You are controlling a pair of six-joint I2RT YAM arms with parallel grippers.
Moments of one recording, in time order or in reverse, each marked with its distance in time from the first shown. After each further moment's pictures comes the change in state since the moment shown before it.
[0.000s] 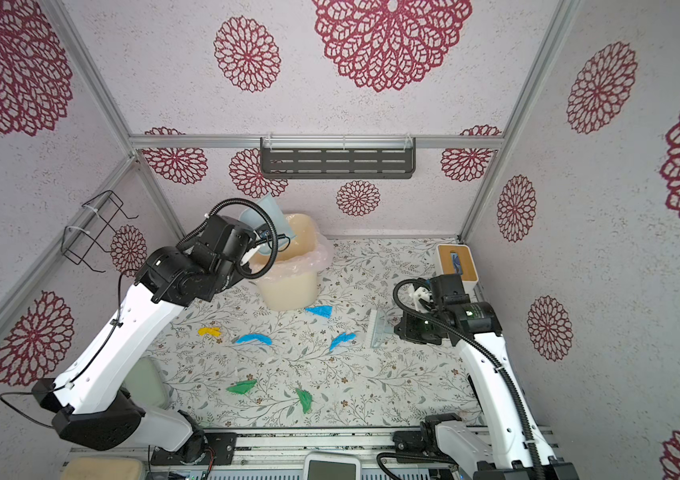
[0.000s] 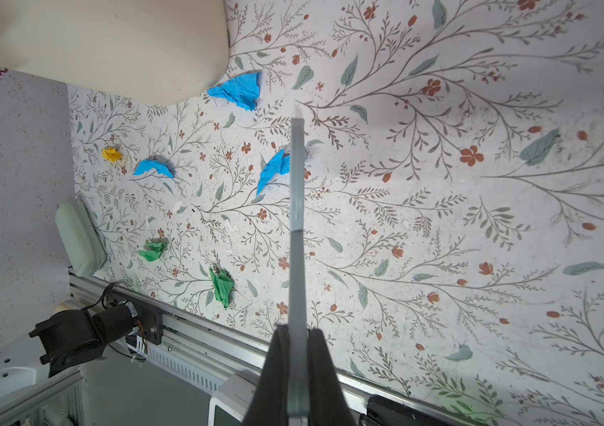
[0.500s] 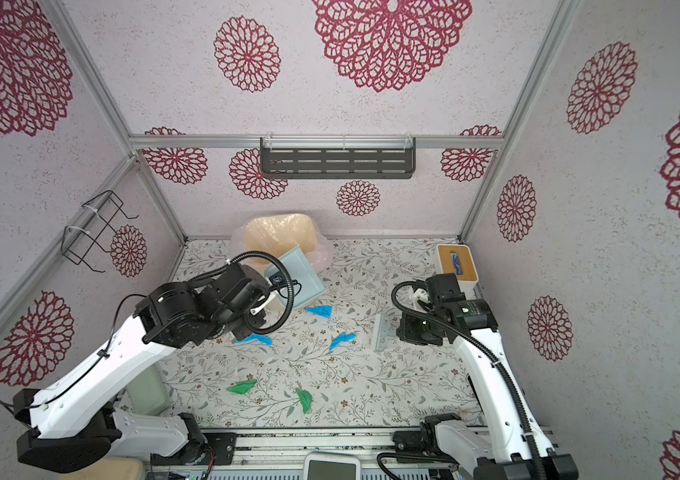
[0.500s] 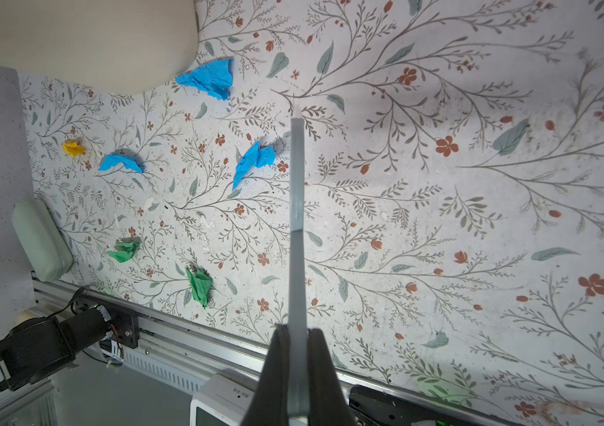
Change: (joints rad) left arm -0.246 -0.129 -0.226 -0.128 0.248 -0.332; right arm 0.032 0.027 0.000 -0.022 0.076 -0.010
